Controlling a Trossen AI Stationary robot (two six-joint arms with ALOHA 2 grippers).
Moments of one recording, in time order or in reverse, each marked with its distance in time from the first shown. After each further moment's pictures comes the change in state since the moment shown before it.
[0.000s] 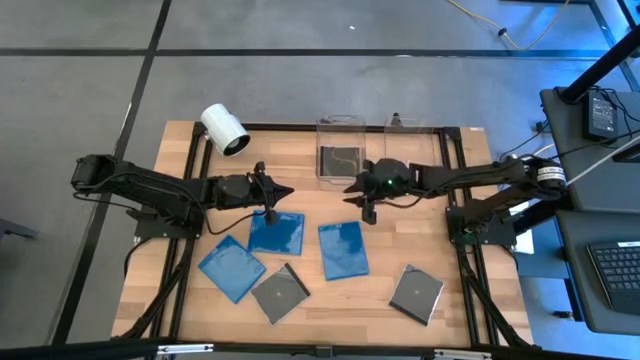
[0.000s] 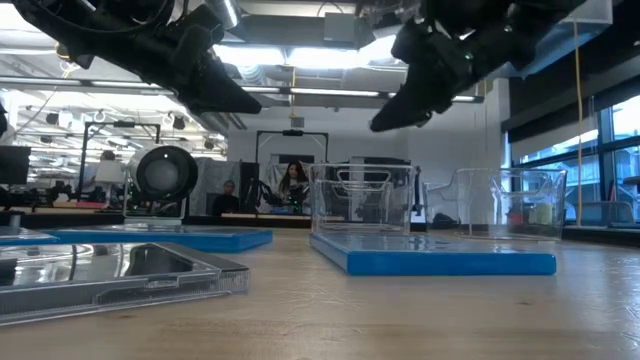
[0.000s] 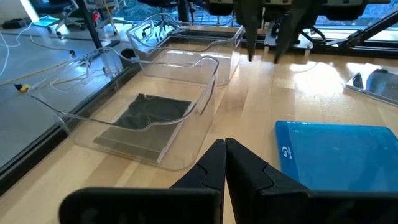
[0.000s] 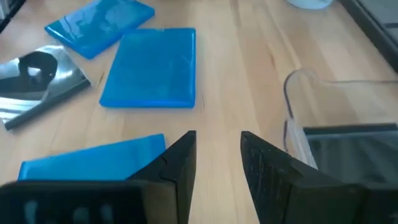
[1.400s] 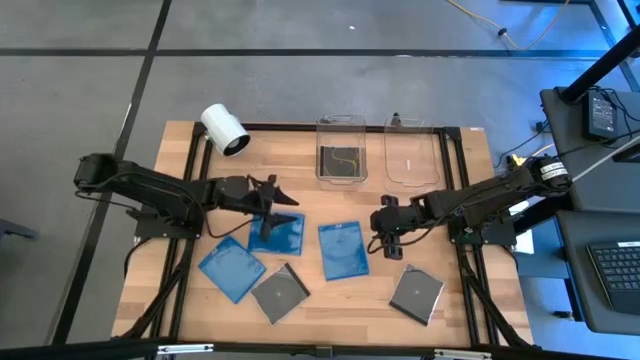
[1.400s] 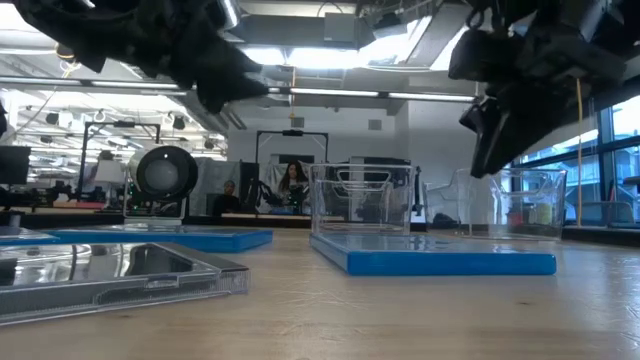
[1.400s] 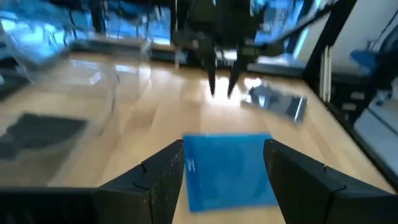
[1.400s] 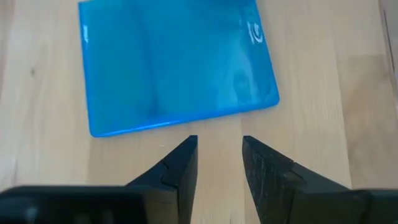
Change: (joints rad) left arm -0.030 0.042 0.002 0.106 0.334 -0.076; right arm 0.336 -0.040 -0.018 -0.475 0.153 0.241
